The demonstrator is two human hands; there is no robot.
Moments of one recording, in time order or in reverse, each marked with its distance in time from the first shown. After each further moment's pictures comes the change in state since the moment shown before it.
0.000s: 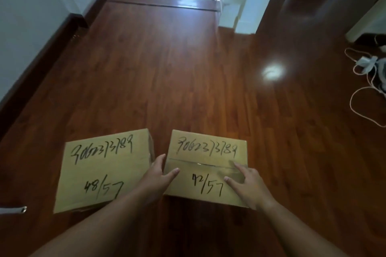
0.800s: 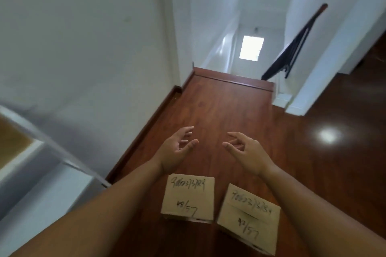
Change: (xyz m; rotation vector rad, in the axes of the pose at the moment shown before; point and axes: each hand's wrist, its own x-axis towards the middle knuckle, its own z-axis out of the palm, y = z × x) left_hand -0.357 0.261 -0.371 -0.010 0.321 0.481; right_hand -0.267 -0.479 -0.193 0.049 -0.030 -0.718
